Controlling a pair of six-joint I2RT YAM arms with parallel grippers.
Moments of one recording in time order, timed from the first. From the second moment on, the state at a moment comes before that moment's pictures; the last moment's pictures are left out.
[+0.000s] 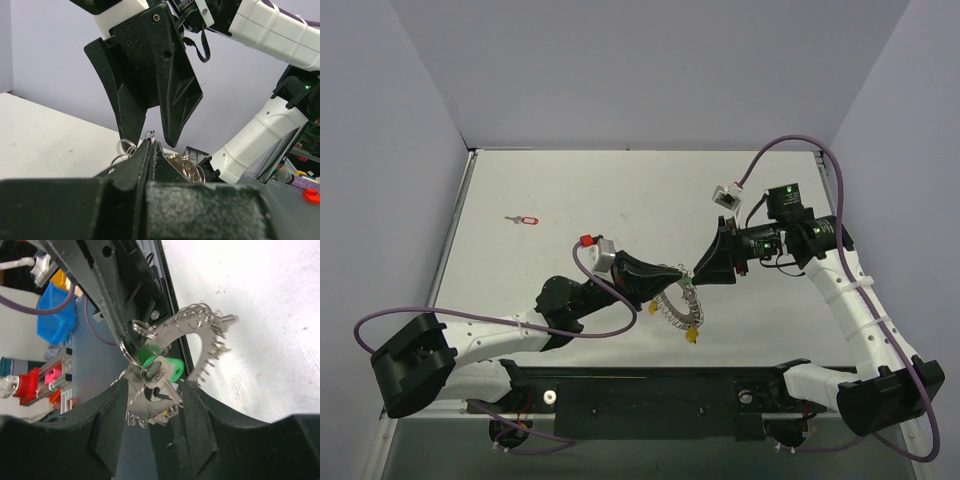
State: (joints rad) left arm -1.01 1.23 0.51 1.17 0.25 -0.47; right arm 0.27 1.18 1.20 -0.95 -1.18 -0.20
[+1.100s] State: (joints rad) left arm -0.93 1.24 0.51 1.17 0.46 -0.56; right arm 0.33 1.28 1.33 -1.22 -1.20 -0.68
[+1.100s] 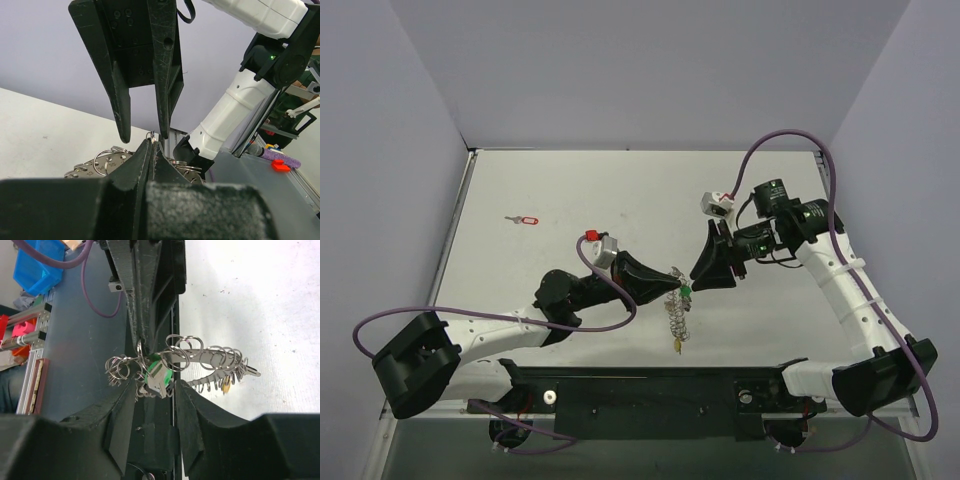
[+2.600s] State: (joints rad) left arm -0.92 1.28 0.52 1.26 0.45 -0.59; right arm 0.37 1.25 1.23 -0.98 -1.25 -0.35
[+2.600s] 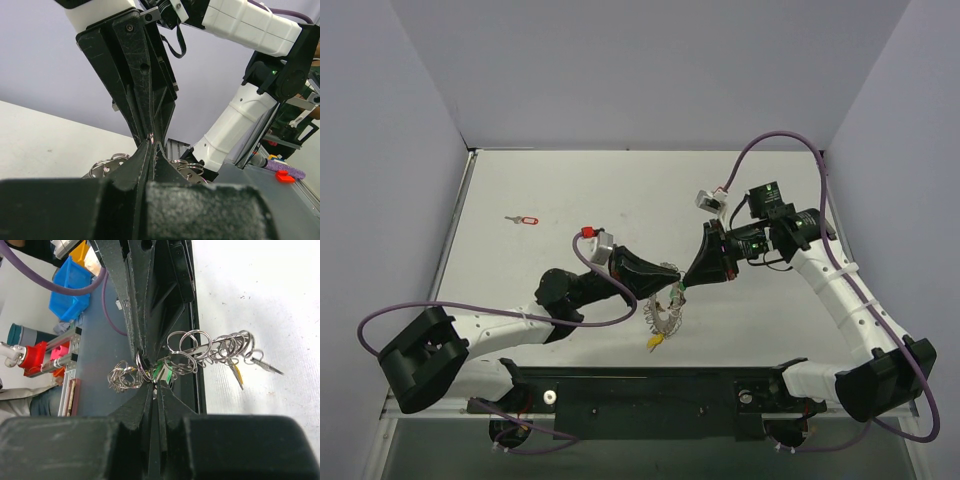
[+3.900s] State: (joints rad) left arm -0.87 1.28 0.47 1.24 0.50 -0.62; right arm 0.40 1.23 1.40 -1.39 -1.05 -1.02
